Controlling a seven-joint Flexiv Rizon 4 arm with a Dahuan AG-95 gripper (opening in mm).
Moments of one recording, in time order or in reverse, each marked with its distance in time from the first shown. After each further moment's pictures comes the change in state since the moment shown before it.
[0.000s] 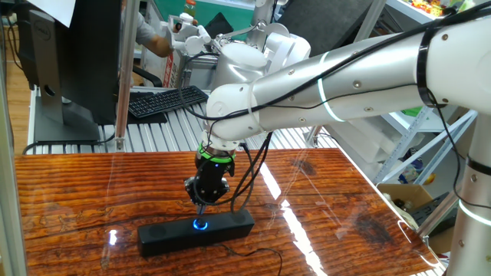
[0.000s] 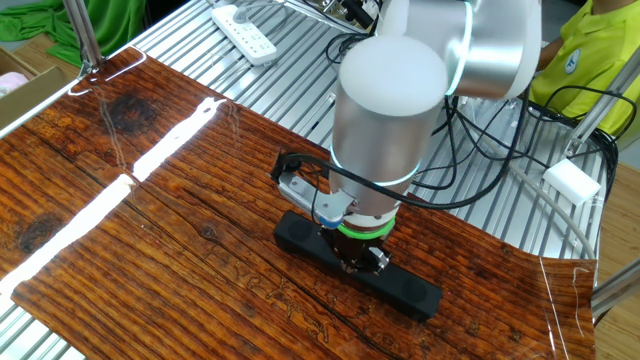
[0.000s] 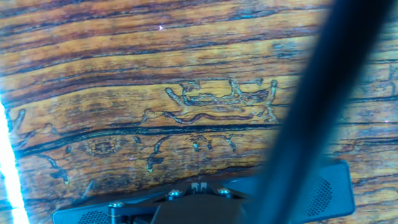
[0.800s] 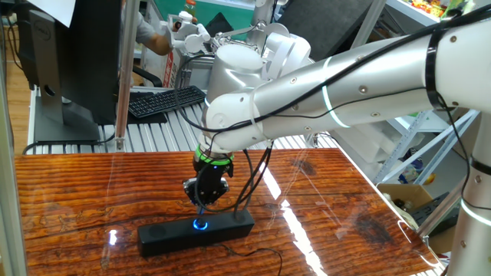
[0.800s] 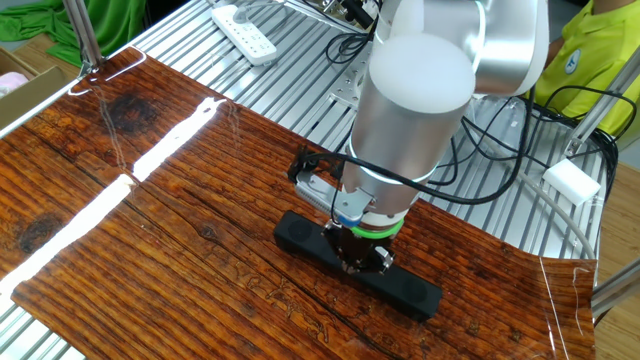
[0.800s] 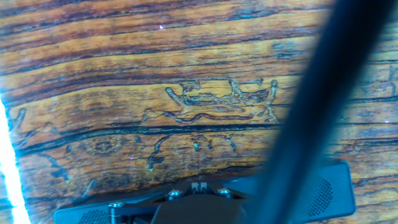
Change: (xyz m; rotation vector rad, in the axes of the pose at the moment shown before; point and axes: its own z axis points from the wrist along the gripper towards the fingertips) arm -0.002 0.000 0.001 0.047 -0.054 -0.038
